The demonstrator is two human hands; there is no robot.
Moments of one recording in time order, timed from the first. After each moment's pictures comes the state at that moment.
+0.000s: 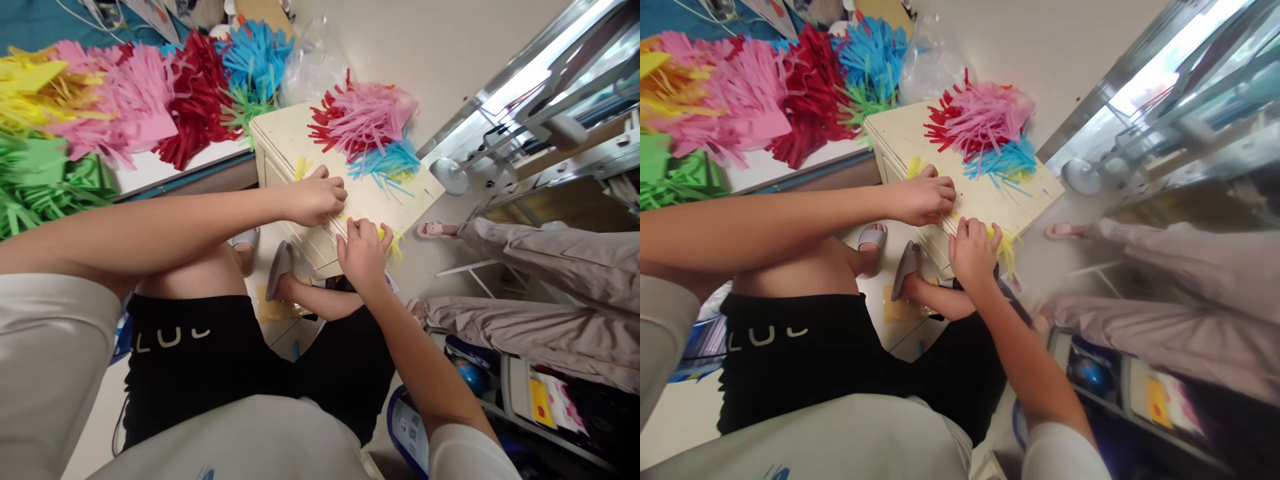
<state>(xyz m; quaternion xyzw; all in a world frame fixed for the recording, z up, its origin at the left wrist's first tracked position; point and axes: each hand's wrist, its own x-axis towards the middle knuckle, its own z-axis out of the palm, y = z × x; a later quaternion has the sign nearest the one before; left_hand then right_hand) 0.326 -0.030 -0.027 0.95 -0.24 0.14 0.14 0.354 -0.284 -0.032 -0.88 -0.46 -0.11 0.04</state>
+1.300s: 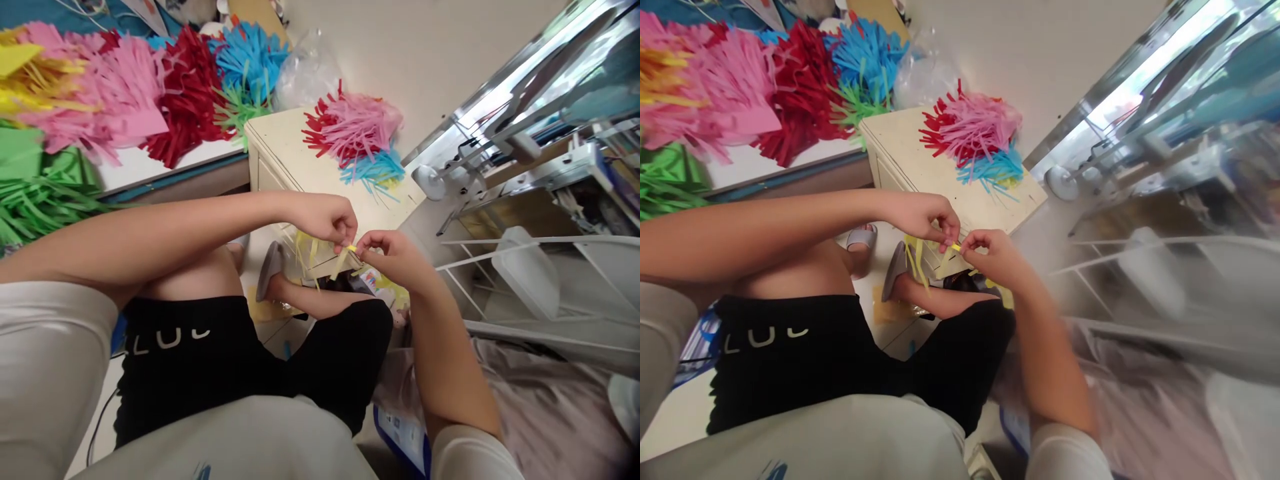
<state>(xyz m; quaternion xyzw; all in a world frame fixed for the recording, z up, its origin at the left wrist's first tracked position) 0.296 -0.068 0.047 0.84 -0.24 -0.13 0.47 0.380 -0.313 0.081 -0.81 -0.37 0.31 0.32</state>
